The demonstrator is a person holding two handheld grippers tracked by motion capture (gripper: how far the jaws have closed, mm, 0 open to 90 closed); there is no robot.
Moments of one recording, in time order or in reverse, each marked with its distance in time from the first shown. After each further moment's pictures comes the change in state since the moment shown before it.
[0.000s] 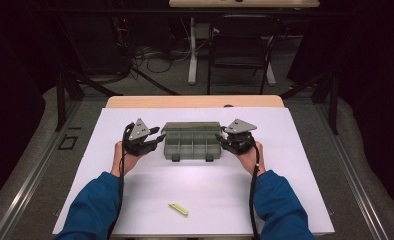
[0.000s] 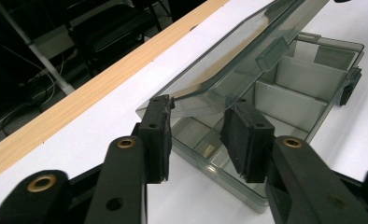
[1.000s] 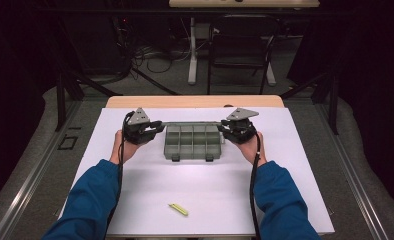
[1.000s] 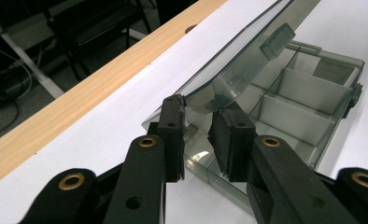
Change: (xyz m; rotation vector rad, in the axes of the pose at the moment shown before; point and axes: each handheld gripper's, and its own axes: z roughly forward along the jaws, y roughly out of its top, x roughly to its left) left arm 0.029 0.020 0.010 0.034 -0.081 -0.047; right arm -0.025 0.019 0.010 0.034 0.032 0.073
